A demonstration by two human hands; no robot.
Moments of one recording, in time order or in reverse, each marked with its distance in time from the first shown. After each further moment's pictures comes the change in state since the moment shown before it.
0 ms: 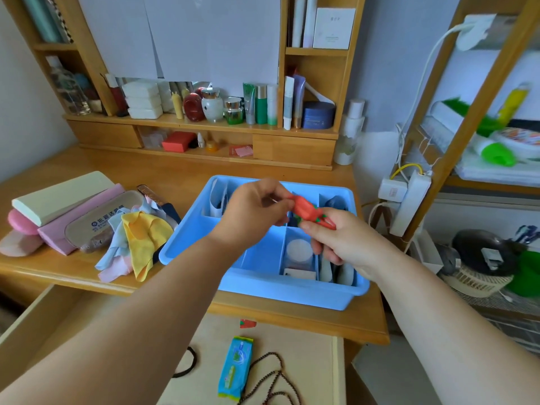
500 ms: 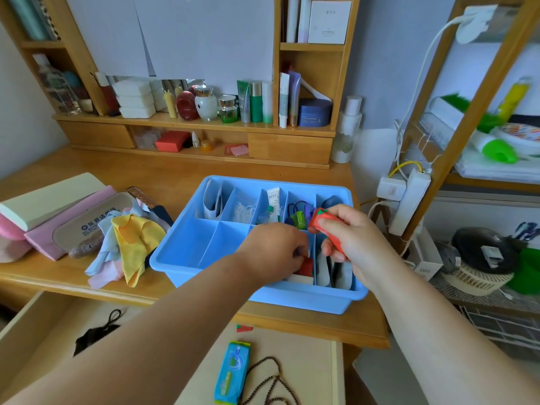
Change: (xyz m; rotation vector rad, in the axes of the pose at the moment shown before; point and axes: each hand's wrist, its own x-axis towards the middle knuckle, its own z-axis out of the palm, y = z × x) left_hand -0.009 -0.021 0.037 0.926 -0.364 0.161; right_hand 0.000 0.012 0.000 0.240 0.260 0.032
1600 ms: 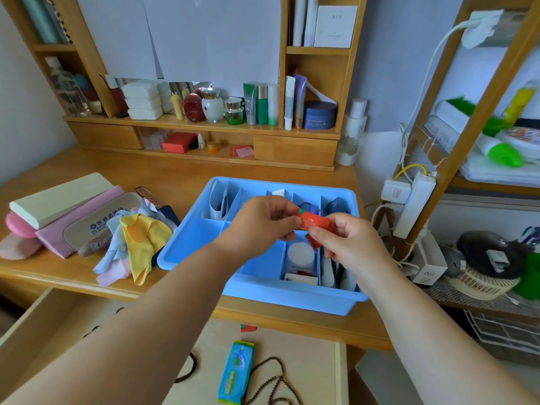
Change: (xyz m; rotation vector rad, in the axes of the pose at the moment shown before) left_hand -0.008 -0.012 -0.034 -0.929 0.154 -0.226; right_hand -0.003 0.014 0.003 -0.194 0.006 -0.200
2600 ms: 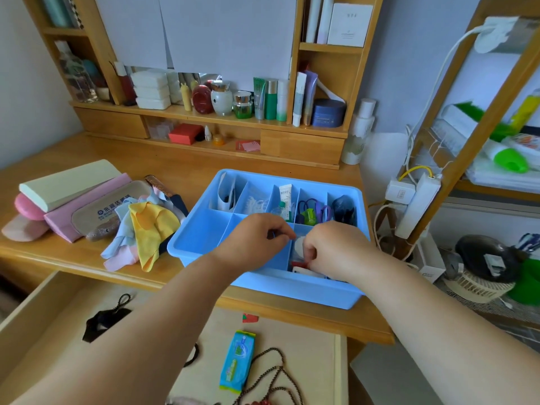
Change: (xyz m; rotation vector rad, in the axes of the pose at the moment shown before) left_hand -0.016 -0.043 -0.007 0.316 -0.001 0.071; right_hand 0.005 -0.037 0.025 -1.196 -0.459 -0.099
